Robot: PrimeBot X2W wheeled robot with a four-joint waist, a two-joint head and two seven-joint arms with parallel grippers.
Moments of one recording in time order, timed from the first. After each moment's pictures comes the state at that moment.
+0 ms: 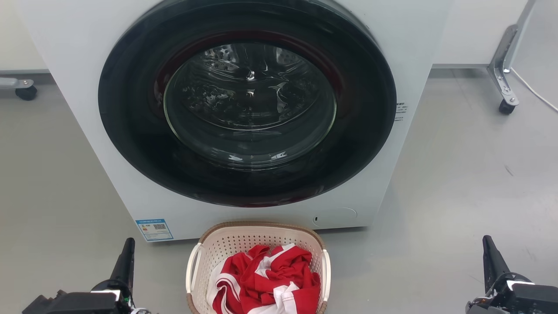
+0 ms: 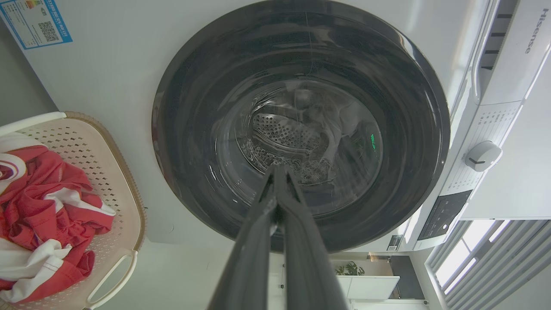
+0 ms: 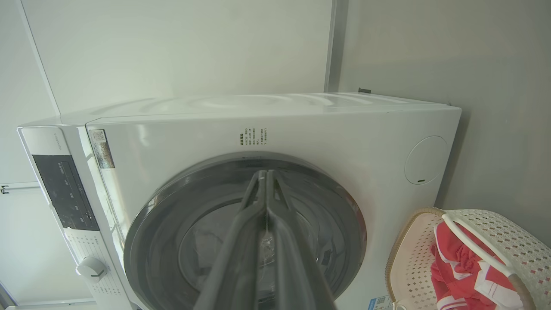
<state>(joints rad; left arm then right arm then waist) -0.08 0.04 0.09 0.30 -1.60 -0.12 0.11 -0.09 -0.04 -0.13 0.30 1.60 0.12 0.11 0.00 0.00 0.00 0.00</state>
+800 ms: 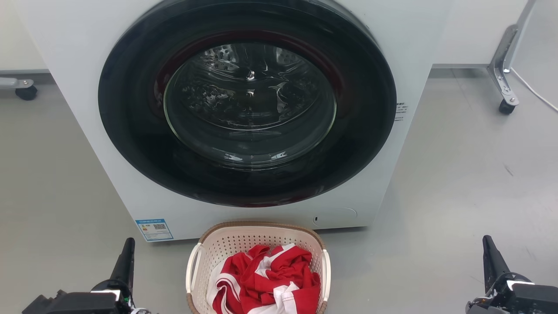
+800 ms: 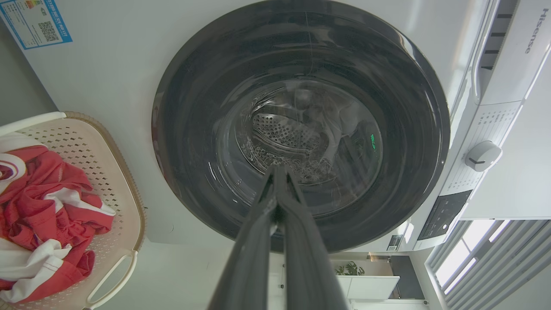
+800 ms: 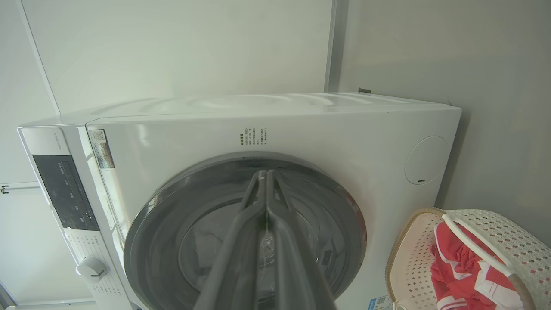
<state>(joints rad) -0.08 0.04 0.09 0.30 -1.60 -0.12 0.11 -0.09 -0.04 -0.13 0.30 1.60 0.12 0.11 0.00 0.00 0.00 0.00</state>
